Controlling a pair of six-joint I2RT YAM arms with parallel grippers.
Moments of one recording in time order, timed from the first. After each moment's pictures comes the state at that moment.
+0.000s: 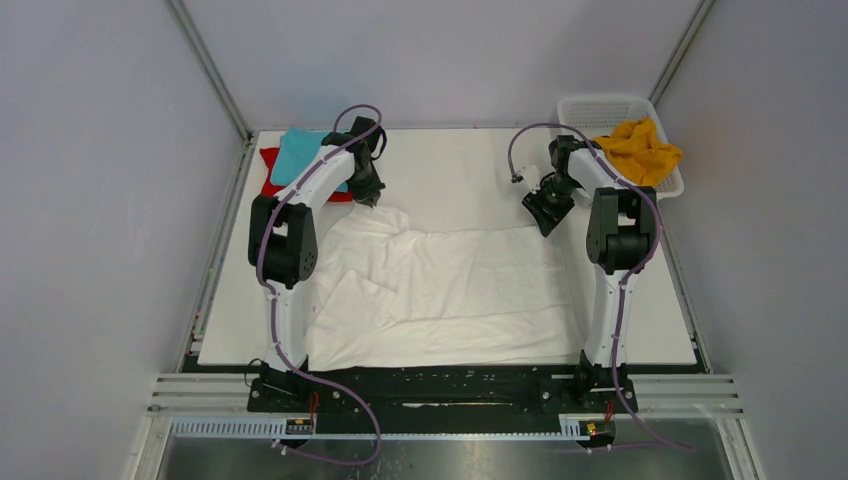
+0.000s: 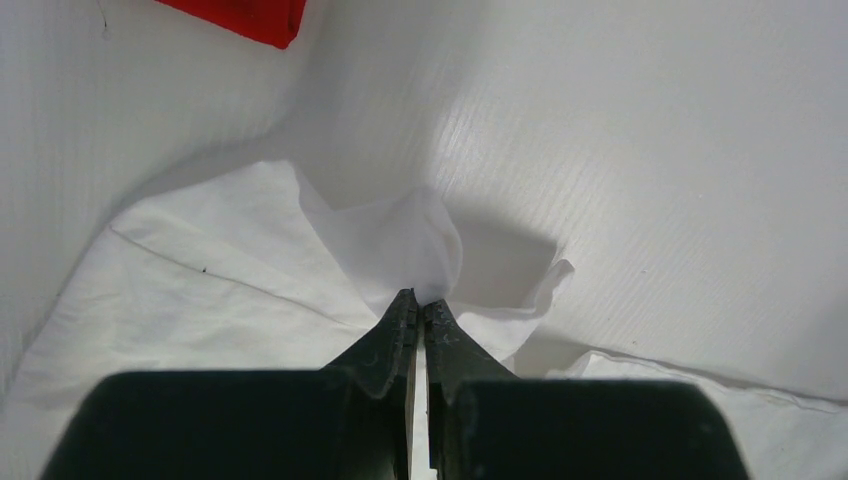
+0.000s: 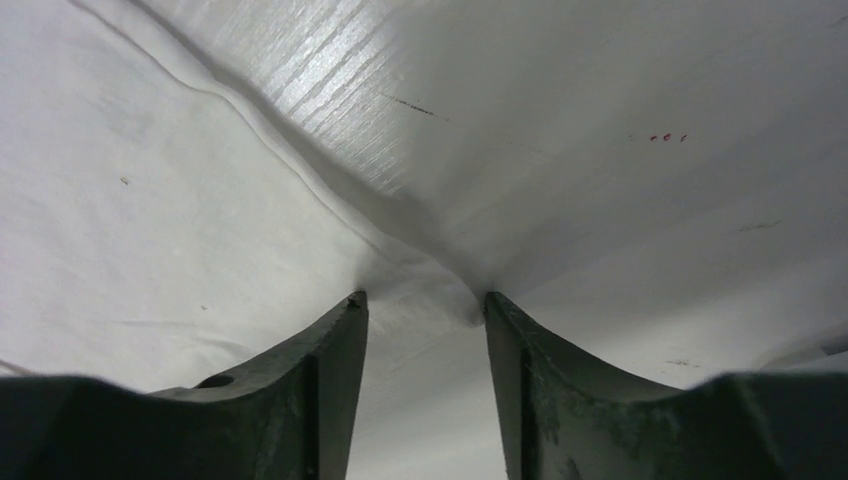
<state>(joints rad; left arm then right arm) -0.30 2.14 1.87 -0.95 -0.14 -0.71 0.05 2.24 1.80 -1.17 -0.20 -0.81</state>
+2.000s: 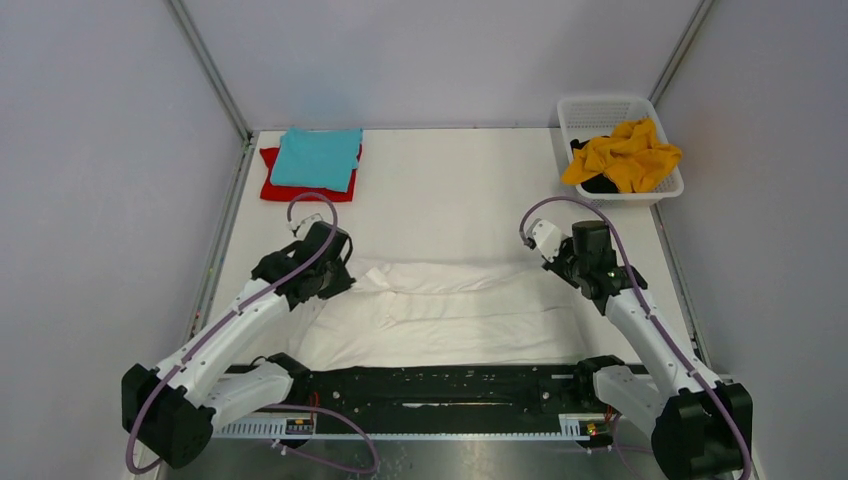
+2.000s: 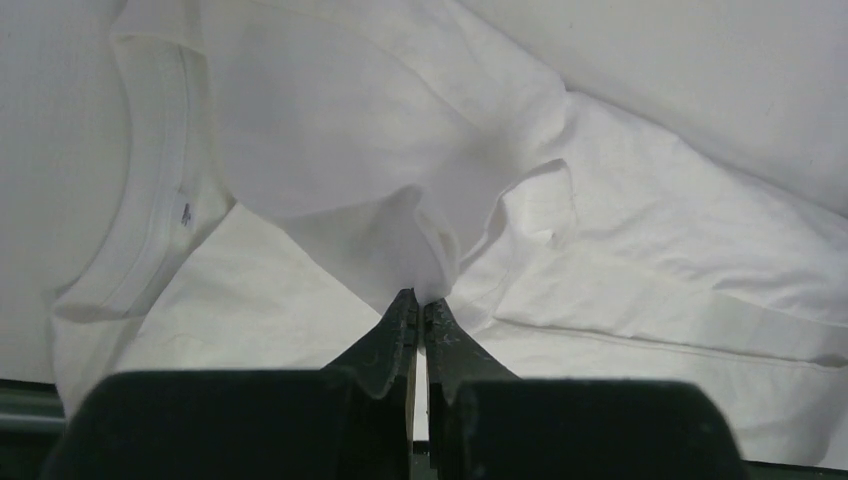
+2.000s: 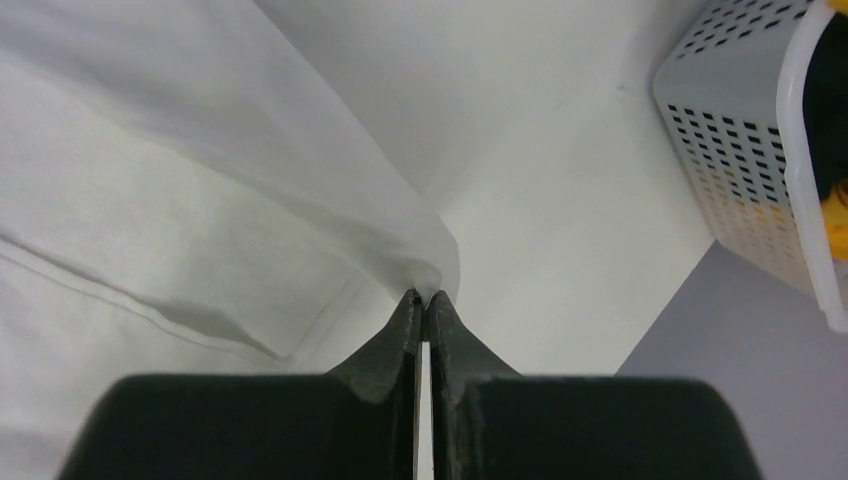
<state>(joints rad) -0.52 1.02 0.83 -0.84 -0.23 -0.89 0.19 1.00 0.64 -0.58 -0.01 -0.80</state>
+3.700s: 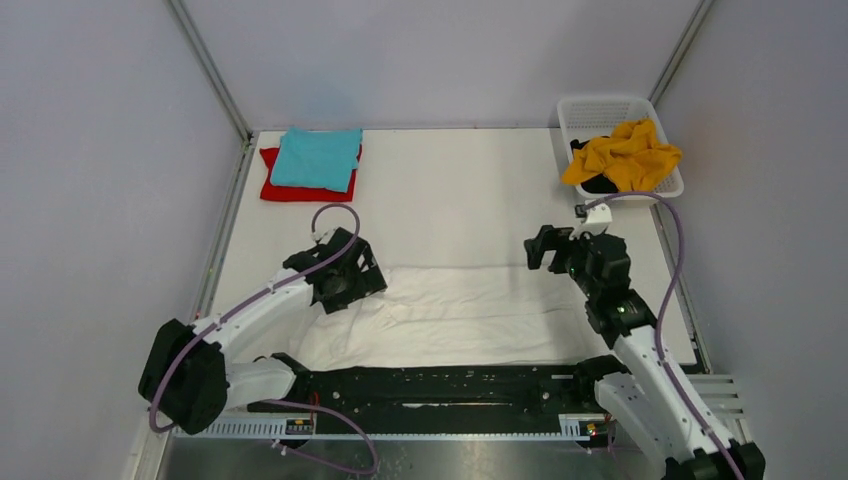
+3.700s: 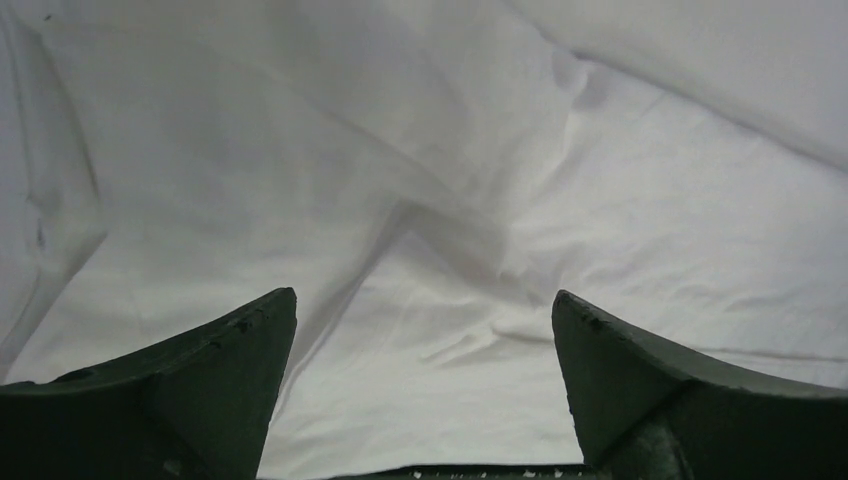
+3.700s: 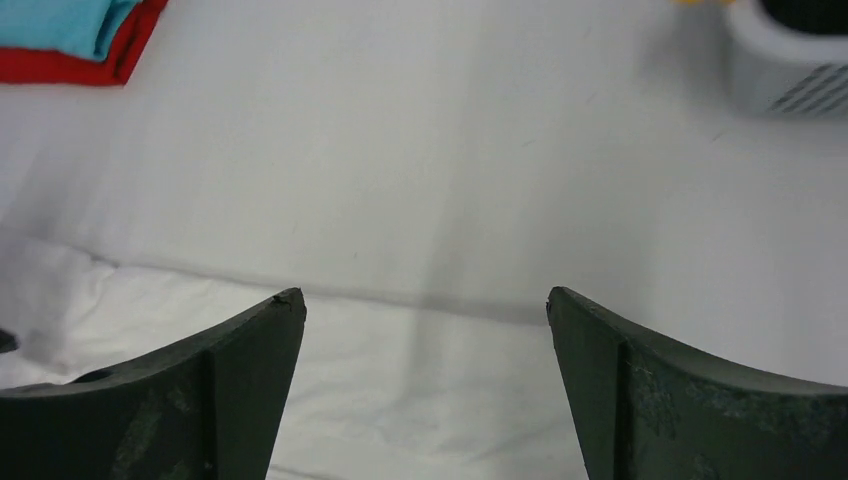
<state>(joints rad) -0.56 1.13 0.71 -0.72 -0.15 -0.93 0.25 0.63 0.51 -0.23 0.02 0.18</state>
